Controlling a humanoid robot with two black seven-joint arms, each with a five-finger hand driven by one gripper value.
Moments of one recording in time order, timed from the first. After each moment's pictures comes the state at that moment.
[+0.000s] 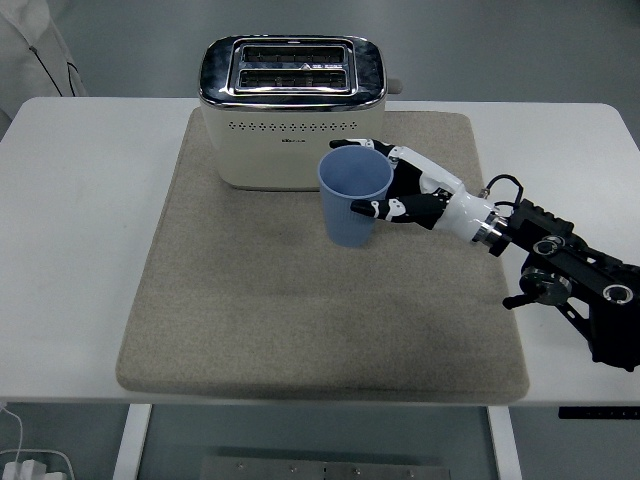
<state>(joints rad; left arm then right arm) 0.01 0.00 -0.05 -0.12 -0.04 -0.10 0.09 0.81 -0.19 0.48 0.84 -0.73 0.49 0.58</state>
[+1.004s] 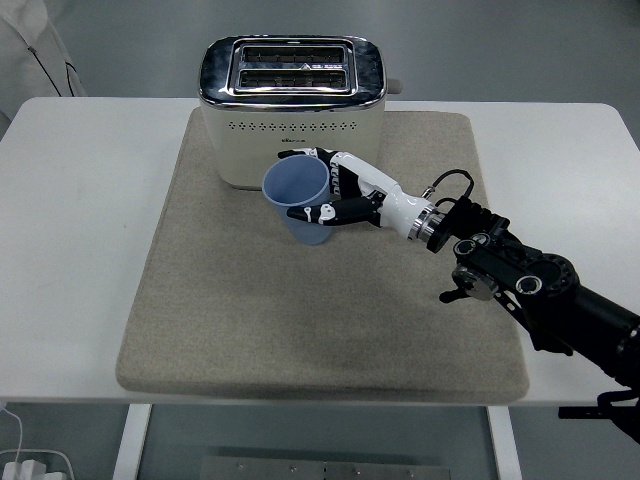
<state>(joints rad) 0.01 0.00 -0.05 -0.12 -0.04 -0.10 0.09 0.91 0.00 0.35 0.64 -0.73 0.25 0.54</state>
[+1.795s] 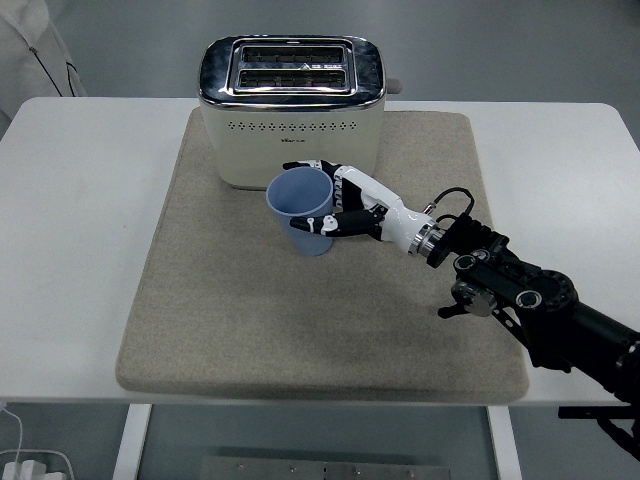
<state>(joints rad) 0.01 0.00 -0.05 -0.12 -0.04 -0.10 0.09 0.86 0.00 0.36 0.66 -0.72 0.24 0.54</state>
